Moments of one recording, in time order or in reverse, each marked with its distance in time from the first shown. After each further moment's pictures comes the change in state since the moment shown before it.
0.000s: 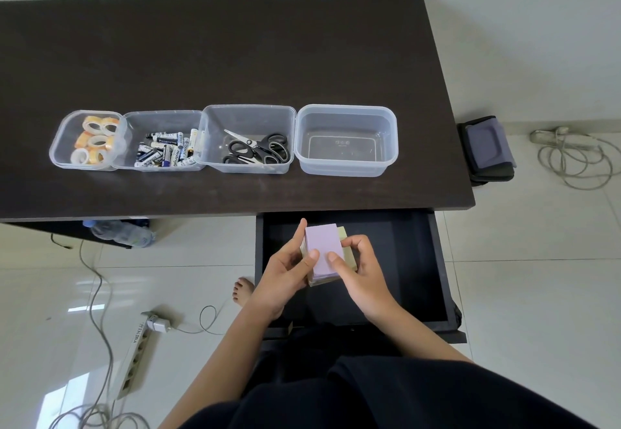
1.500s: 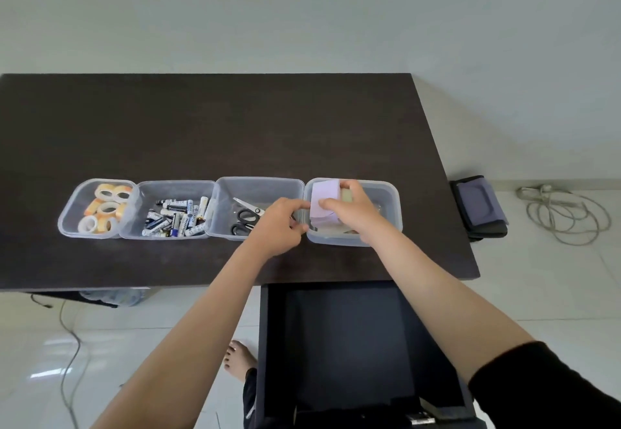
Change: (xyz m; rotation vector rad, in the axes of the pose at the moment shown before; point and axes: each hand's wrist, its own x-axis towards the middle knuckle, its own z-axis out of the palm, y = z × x) left_hand 0.127 0.135 -0.051 0.945 0.126 0.298; right_hand 0.170 -0.149 0.007 -0.297 0.047 0.102
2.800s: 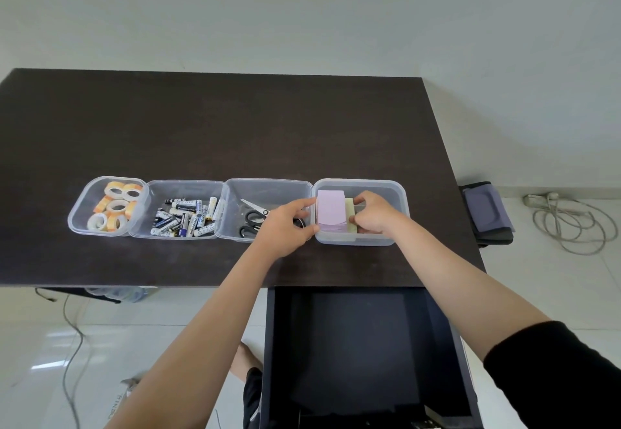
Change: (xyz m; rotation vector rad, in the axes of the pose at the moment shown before) left_hand 0.004 -0.012 -0.001 -0.161 0.031 -0.102; right_hand 0.036 0.009 -0.018 -0.545 -0.066 0.097
